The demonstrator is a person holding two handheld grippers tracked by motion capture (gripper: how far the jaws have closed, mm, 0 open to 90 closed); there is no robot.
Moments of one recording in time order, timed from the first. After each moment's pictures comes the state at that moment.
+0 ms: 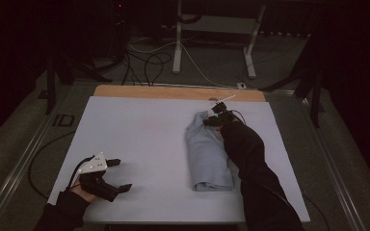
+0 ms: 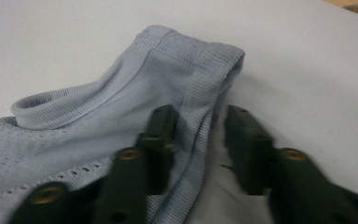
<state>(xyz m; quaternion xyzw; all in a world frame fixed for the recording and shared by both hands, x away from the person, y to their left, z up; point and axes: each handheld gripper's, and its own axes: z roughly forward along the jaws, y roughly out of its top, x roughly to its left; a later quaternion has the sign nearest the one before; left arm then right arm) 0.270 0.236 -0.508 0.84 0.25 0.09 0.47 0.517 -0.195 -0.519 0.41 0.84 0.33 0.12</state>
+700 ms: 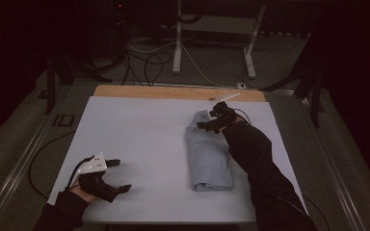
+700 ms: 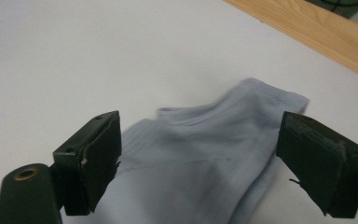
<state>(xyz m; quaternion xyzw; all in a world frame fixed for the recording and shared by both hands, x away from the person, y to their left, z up) 0.269 0.236 -0.506 0.84 0.25 0.09 0.47 0.466 -0.185 -0.462 0.32 0.85 0.40 0.11</state>
